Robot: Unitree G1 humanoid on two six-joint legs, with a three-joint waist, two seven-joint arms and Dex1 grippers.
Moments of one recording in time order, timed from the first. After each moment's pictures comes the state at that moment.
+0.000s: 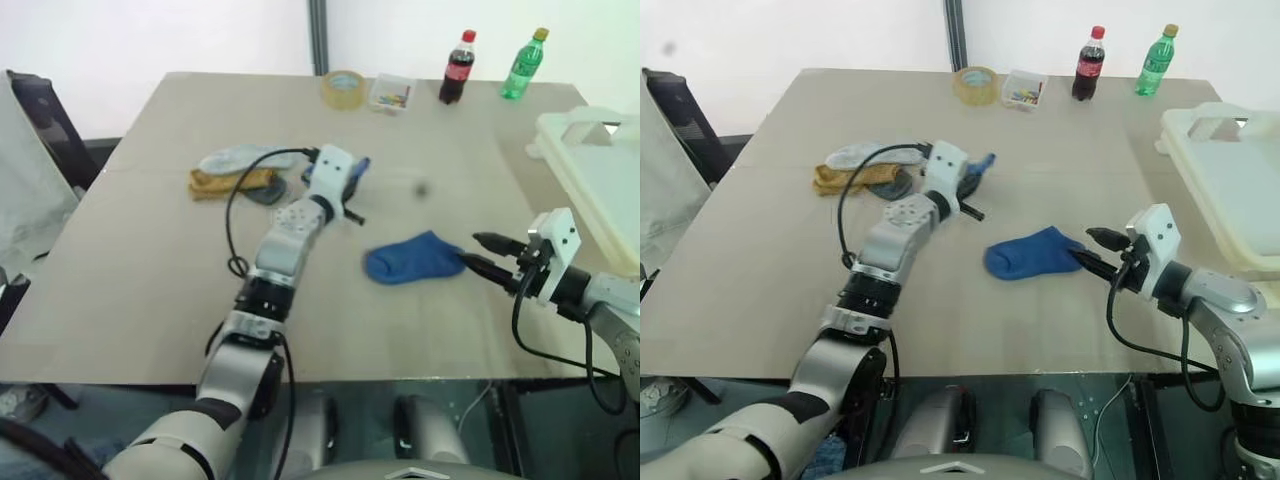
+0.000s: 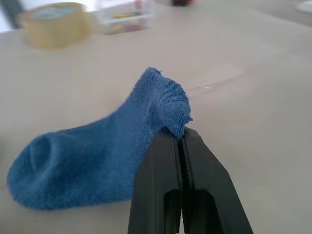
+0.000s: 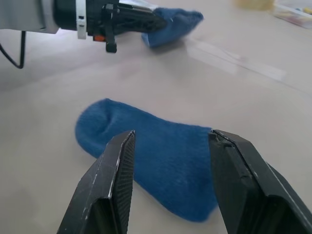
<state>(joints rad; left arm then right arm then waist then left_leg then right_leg) -0.77 0.08 -0.12 0.31 0.00 0.50 -0.32 -0.09 -0.68 -0.20 -0.40 0.54 0.58 0.73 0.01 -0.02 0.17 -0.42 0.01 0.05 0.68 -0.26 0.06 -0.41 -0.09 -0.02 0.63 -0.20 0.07</state>
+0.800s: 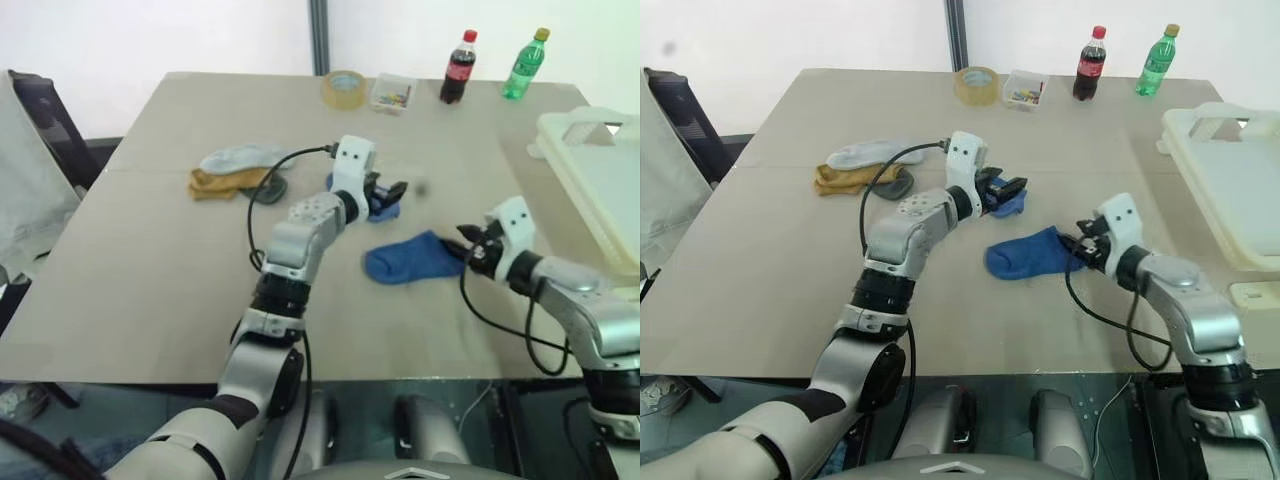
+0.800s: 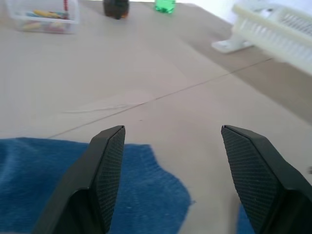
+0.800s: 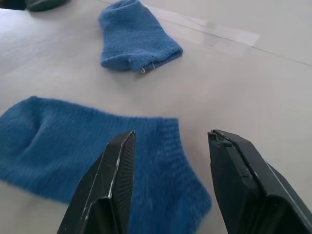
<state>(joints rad) -0.86 0.02 0.04 0.27 -0.24 0.68 -0.42 -0.34 -0.51 -0.03 -0.19 0.39 0.67 0.53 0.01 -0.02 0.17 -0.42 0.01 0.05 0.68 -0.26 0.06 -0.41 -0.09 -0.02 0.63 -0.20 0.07</state>
